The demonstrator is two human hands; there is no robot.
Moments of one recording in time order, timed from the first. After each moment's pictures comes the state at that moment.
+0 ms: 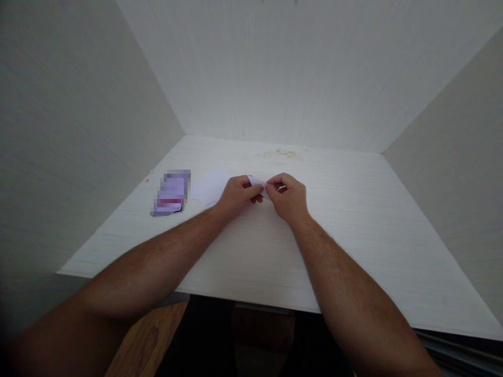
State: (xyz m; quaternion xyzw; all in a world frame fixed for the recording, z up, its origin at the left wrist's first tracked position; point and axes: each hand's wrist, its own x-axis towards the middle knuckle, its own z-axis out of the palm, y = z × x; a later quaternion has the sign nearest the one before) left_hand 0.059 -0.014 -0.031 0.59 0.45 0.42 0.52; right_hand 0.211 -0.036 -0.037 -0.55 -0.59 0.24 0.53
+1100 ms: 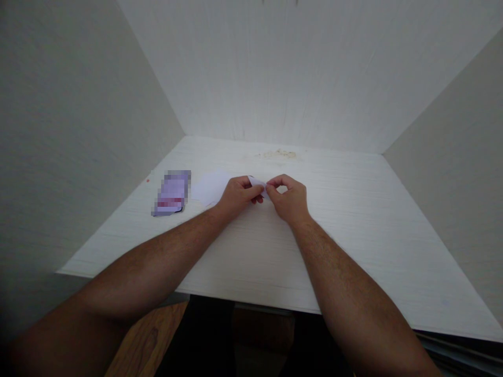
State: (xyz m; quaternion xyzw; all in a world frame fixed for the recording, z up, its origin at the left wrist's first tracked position) left_hand 0.060 -0.015 -0.030 0.59 0.46 0.41 0.51; right_hand 0.212 -0.038 -0.034 -0.58 -0.61 0.20 0.50
